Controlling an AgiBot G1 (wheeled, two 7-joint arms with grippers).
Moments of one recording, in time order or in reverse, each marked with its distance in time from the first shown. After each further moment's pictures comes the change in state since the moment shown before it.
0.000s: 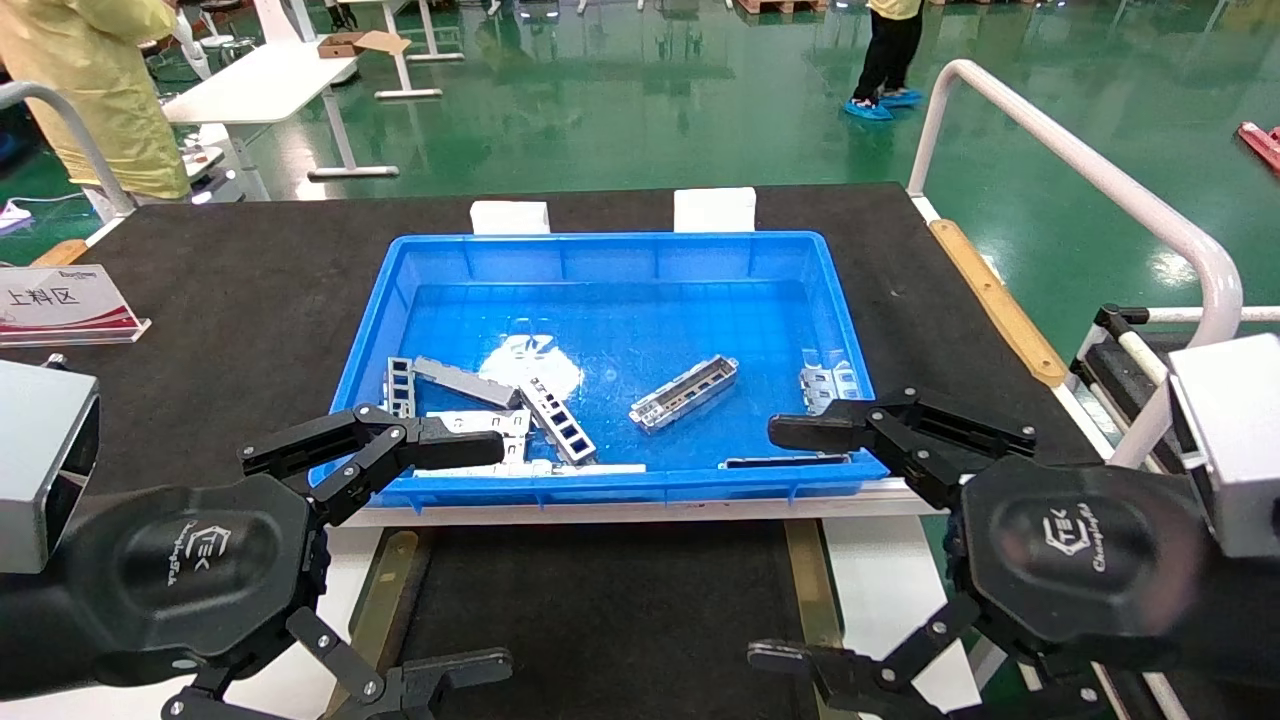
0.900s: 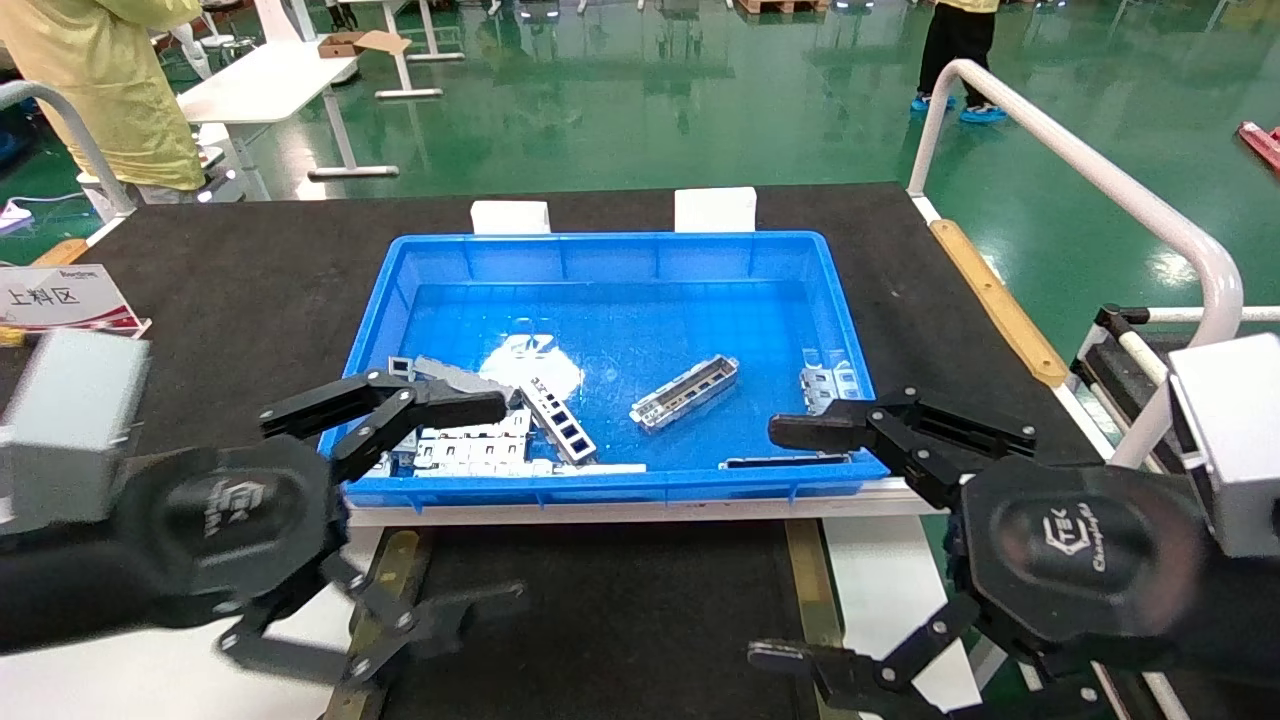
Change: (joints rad) left arm -0.047 0.048 0.020 0.023 0.083 -0.077 0.019; right arm 0.000 0.000 0.000 -0.001 0.000 0.000 0.000
